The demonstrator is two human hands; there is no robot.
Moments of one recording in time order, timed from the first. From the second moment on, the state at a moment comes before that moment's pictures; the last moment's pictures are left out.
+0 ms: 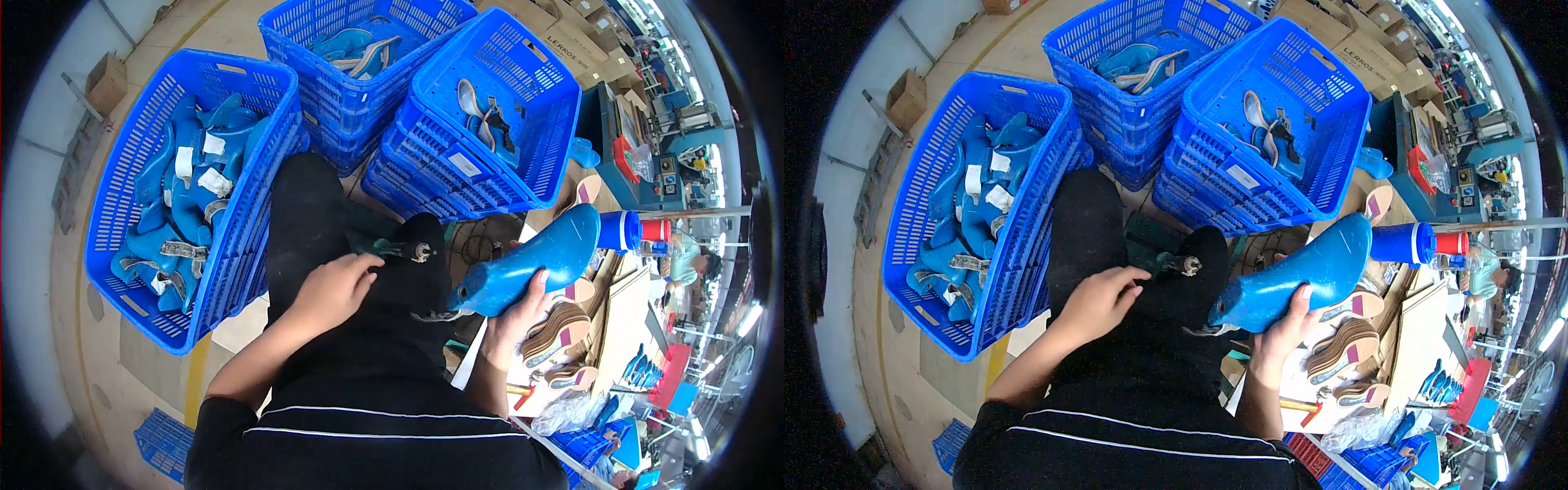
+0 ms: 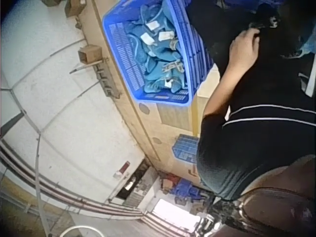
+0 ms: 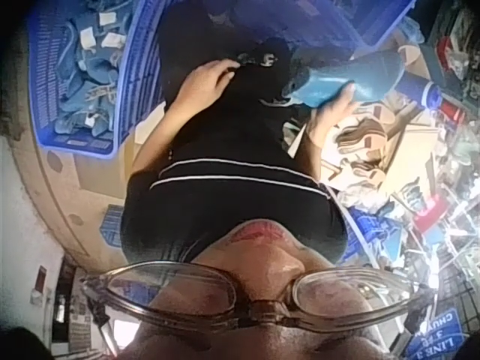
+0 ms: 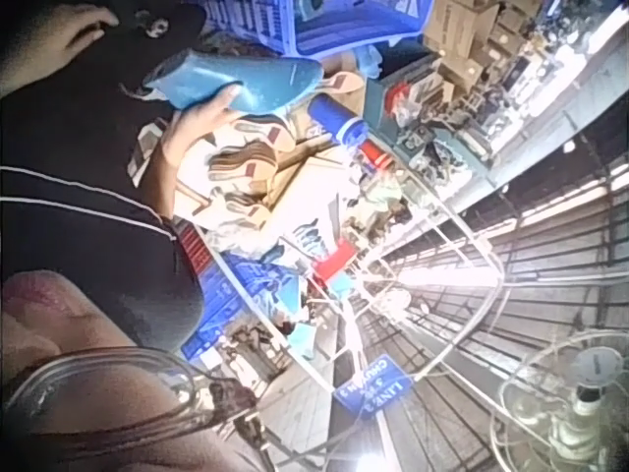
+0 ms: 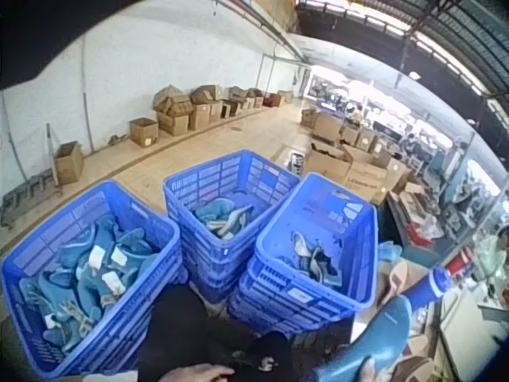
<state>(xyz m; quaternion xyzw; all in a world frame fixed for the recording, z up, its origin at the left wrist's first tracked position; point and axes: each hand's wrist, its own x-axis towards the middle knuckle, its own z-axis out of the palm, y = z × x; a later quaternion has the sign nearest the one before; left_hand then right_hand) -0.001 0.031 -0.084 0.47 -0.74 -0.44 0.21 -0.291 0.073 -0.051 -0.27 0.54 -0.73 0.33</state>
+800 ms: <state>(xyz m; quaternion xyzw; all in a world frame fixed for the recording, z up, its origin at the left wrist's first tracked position) -0.060 0.045 -0.057 0.31 -0.72 -0.50 0.36 -0.254 0.066 -0.045 -0.01 0.48 -0.74 0.48</state>
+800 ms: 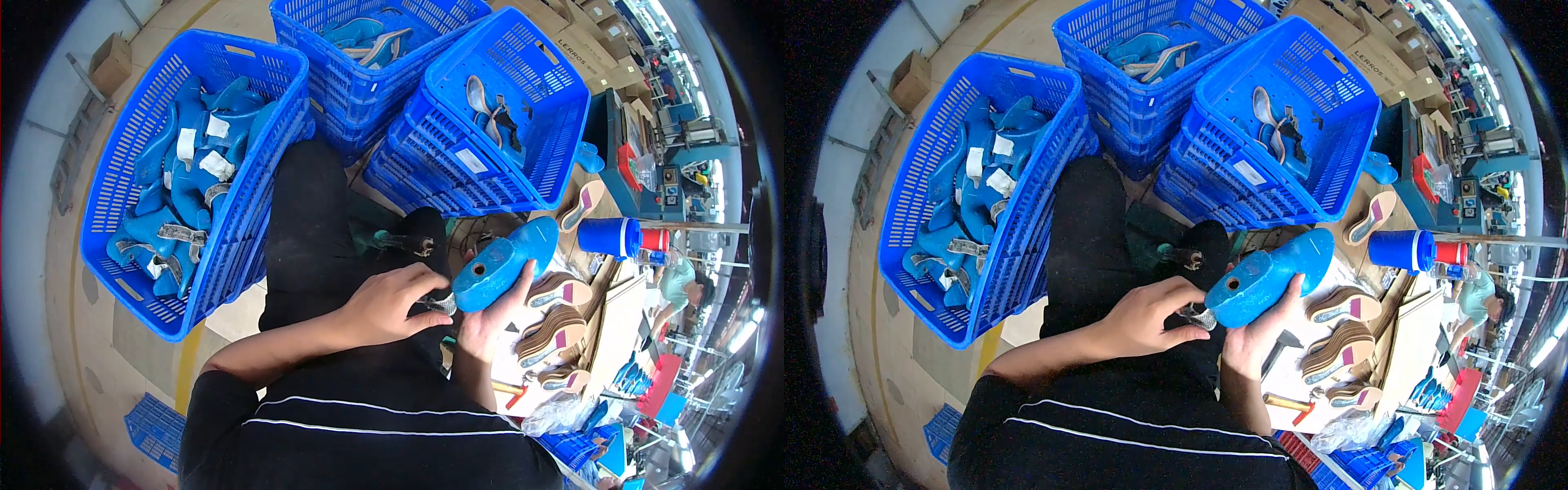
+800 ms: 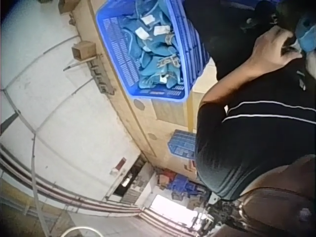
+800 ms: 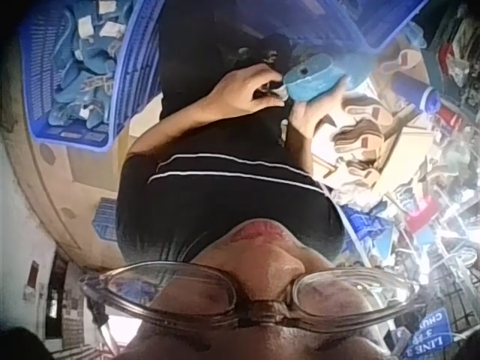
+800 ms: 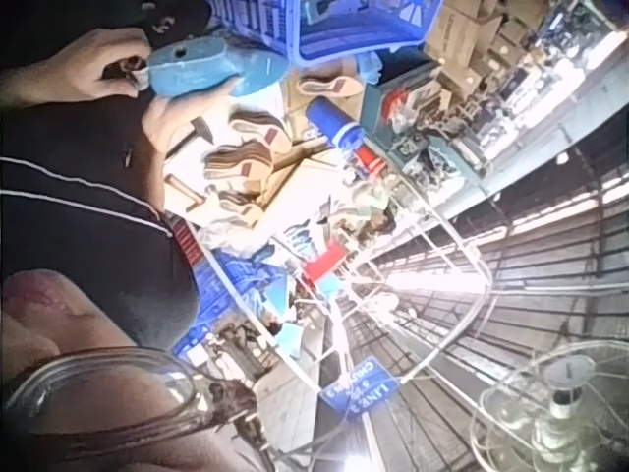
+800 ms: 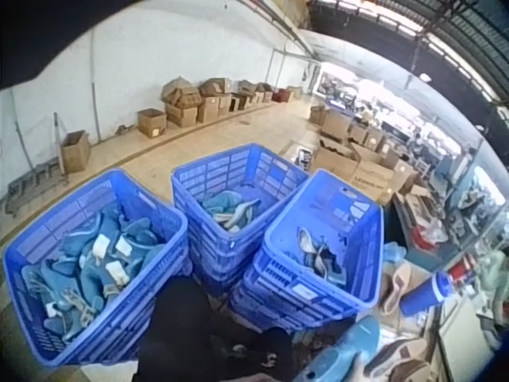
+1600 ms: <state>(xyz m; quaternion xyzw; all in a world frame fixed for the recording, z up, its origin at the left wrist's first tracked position) 0.011 0.005 -0.061 0.51 -0.68 -0.40 0.34 -0.300 0.061 -0.033 -0.20 0.55 -0.80 0.11</state>
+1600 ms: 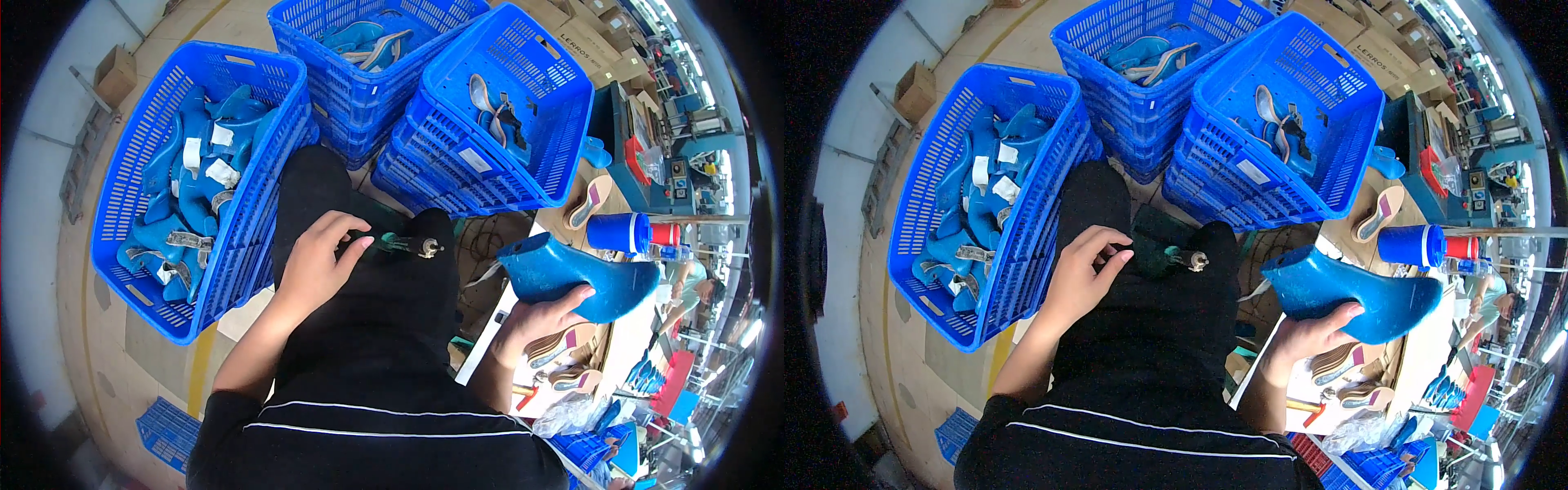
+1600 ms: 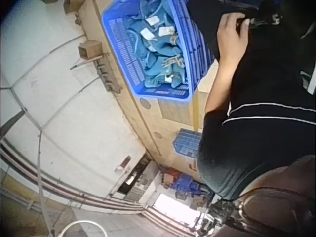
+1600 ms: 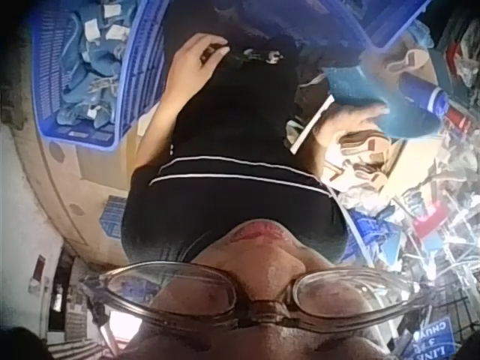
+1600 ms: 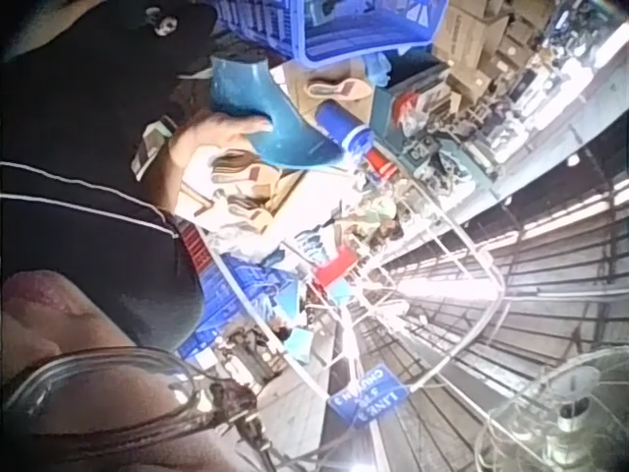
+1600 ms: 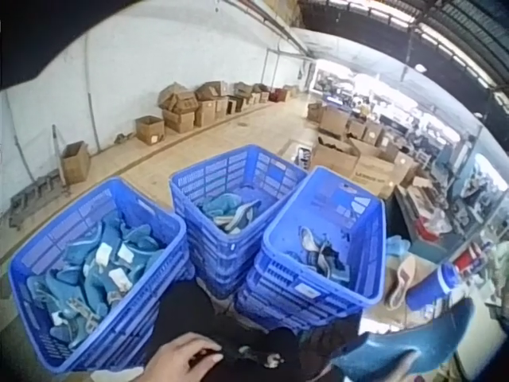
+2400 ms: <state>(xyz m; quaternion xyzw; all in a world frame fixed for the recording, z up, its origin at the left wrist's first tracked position) 0.008 0.005 -0.068 0.48 -0.72 -0.39 0.33 -0.253 0.028 -0.035 -0.72 0.56 -0.41 0.02</state>
